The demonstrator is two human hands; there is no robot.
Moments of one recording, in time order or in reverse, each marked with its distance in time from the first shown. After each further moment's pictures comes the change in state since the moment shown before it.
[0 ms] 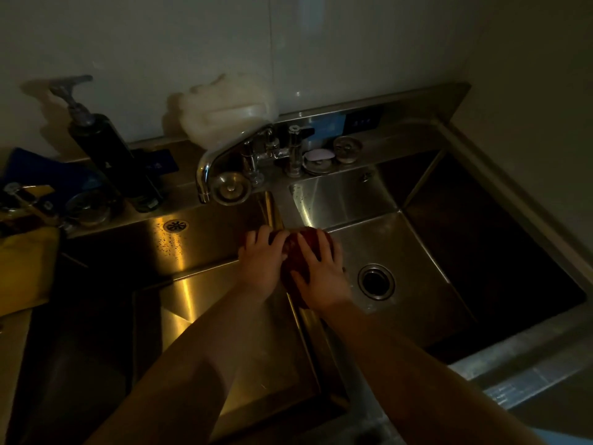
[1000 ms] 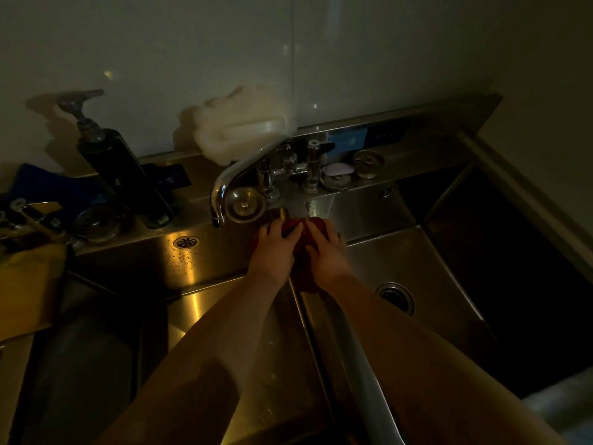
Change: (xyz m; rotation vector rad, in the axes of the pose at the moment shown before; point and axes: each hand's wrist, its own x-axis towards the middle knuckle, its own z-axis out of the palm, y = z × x) left_hand 0.061 -0.018 -0.003 0.064 -0.093 -0.002; right_hand 0.088 -0.019 -0.011 0.213 -0.008 0.034
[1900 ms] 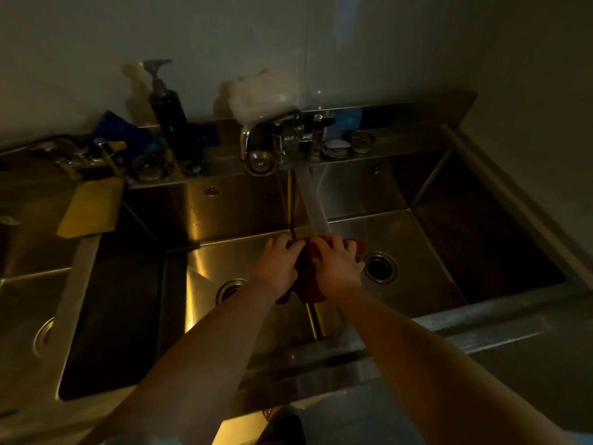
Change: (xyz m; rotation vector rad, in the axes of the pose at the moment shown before) left_hand -0.180 0.041 0.003 -0.062 -0.021 0.042; right_hand -0.182 -0.004 -0.020 -0.293 -0.047 -0.020
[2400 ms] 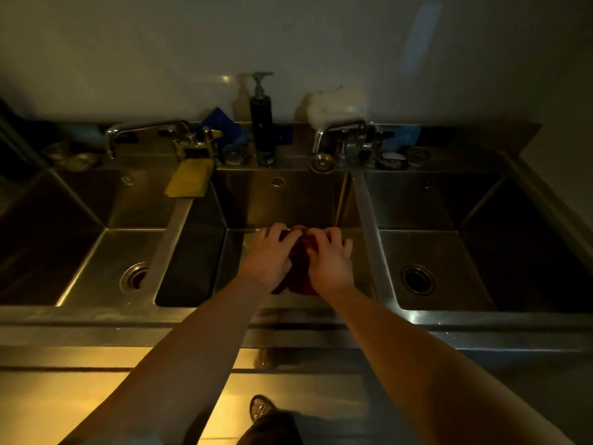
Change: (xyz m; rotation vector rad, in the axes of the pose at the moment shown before) left_hand -0.135 -0.035 -0.051 0.033 0.209 -0.163; right_hand -0.075 -0.088 0.018 0.223 0.115 -0.269
